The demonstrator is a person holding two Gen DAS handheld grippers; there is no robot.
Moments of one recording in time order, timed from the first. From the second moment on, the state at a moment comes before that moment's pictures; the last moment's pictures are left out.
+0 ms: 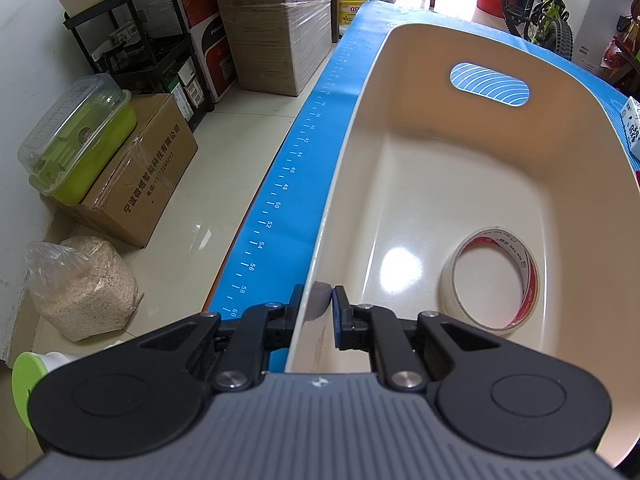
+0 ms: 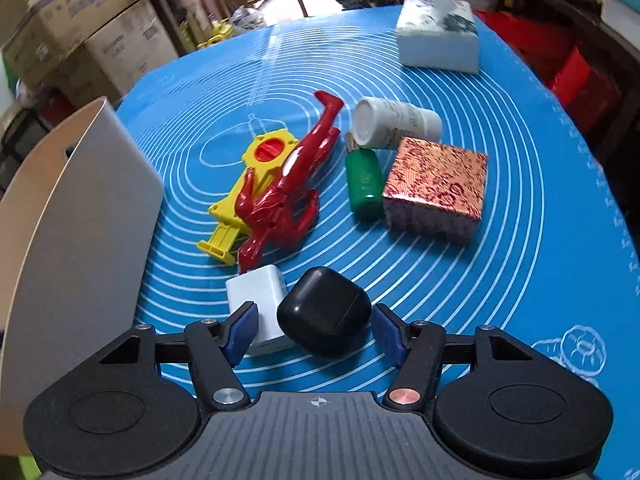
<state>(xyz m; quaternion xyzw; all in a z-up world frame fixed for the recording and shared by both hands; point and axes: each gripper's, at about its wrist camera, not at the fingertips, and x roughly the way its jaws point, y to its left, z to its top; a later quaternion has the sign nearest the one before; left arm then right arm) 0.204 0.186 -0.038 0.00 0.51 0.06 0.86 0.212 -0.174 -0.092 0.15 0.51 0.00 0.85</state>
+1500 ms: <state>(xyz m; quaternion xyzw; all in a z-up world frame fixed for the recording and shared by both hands) 0.205 0.186 -0.038 0.00 0.52 0.06 0.85 0.232 -0.088 0.018 0.14 0.36 0.14 0.91</state>
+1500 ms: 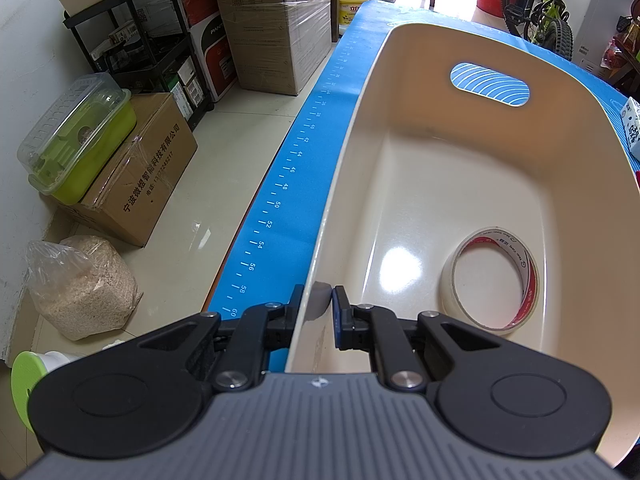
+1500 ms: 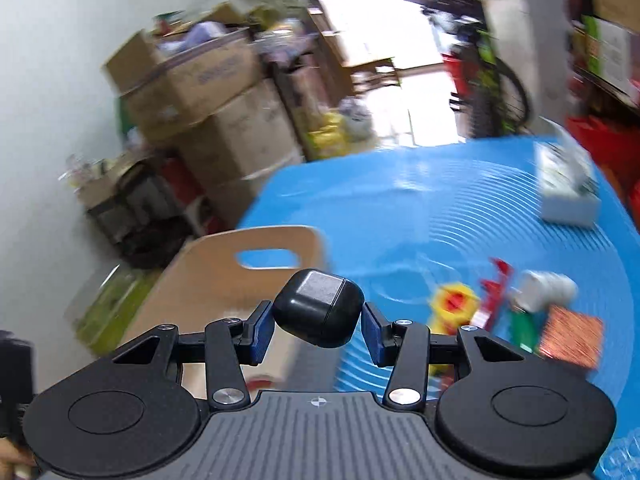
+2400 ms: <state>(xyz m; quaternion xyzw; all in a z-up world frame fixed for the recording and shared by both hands) 0.205 0.186 -0.037 0.00 0.52 0.07 0.85 0.242 0.066 -0.036 -0.07 0.50 0.23 0.83</state>
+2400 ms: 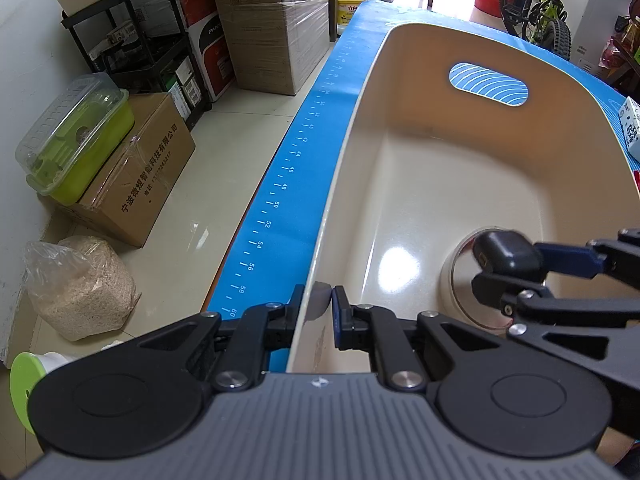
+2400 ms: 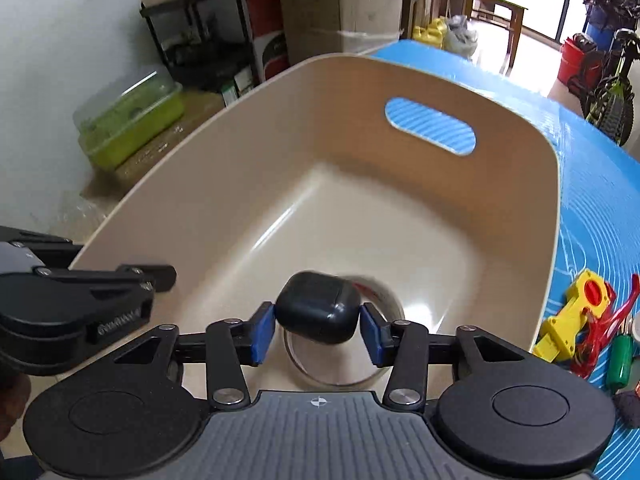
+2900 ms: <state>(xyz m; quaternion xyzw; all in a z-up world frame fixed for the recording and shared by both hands) 0.205 0.185 -0.038 0.00 0.52 0.07 0.85 0.229 0.021 0.015 -0.01 0.44 0.23 0.87</state>
